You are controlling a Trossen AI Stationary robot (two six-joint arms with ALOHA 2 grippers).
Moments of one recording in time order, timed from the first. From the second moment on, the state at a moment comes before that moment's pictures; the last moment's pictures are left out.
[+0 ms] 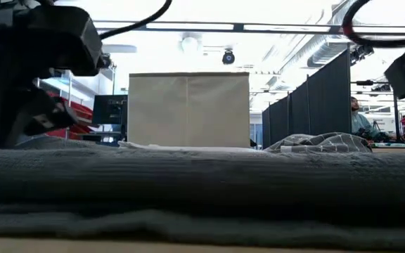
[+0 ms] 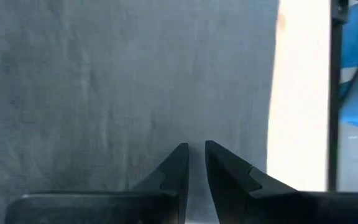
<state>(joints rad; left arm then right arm) -0.56 1.65 0.80 -0.17 0.13 -0.72 0.53 1.55 0.87 -0.89 0.03 1.11</state>
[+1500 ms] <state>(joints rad) -0.66 1.62 0.80 -0.27 0.04 -0.68 0.60 1.48 0.71 -0.73 0.02 1.75</state>
